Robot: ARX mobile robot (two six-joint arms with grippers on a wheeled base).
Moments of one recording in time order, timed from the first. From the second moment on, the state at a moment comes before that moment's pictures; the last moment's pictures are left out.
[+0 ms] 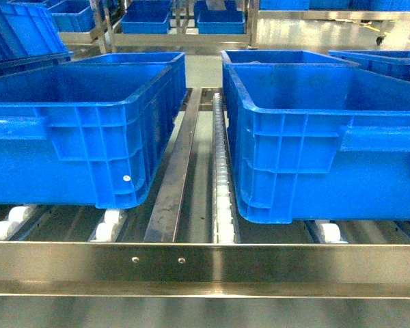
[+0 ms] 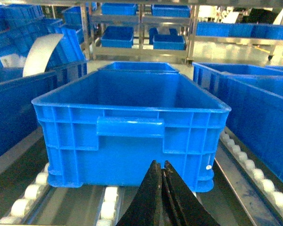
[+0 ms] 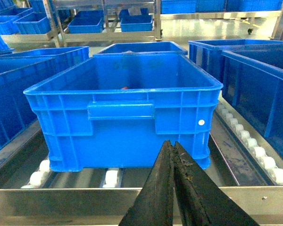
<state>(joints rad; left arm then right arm) 0.00 0.78 0.04 0.76 0.00 0.00 0.00 0.44 0.01 0.43 0.00 0.00</state>
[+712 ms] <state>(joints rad) 0.00 0.39 0.02 0.38 0.00 0.00 0.00 0.20 0.01 0.19 0.00 0.00</state>
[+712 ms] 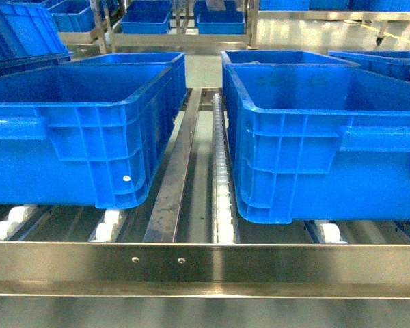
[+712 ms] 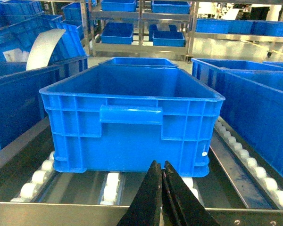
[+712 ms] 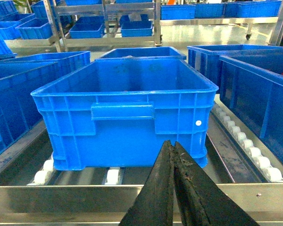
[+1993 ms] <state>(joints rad) 0.00 0.01 0.02 -0.01 0.00 0.00 0.00 0.00 0.01 0.00 0.00 0.00</state>
